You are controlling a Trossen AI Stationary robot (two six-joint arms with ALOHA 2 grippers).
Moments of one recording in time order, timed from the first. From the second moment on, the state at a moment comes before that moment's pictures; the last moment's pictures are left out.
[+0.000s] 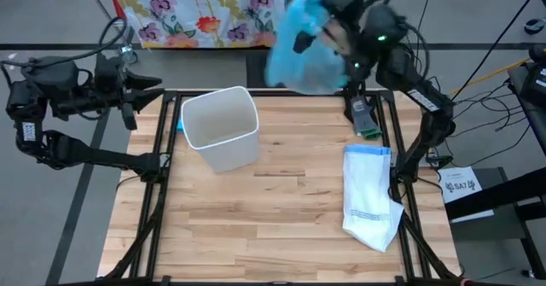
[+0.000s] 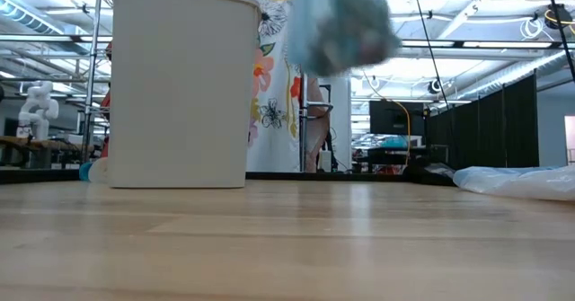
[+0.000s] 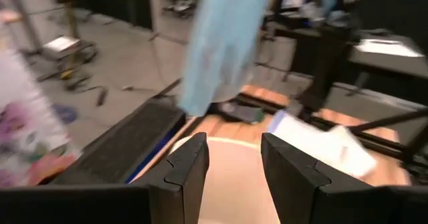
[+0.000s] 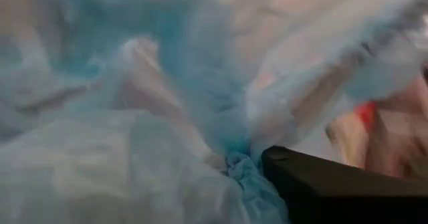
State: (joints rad) left arm 0.20 0.95 1.88 -1.22 -0.22 -0.15; right arm -0.28 1.71 2.30 -0.38 0.54 -0.07
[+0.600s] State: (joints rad) left arm 0.20 0.84 1.83 -1.31 -0.29 -0.34; right arm -0.29 1.72 2.20 -1.28 0.81 0.60
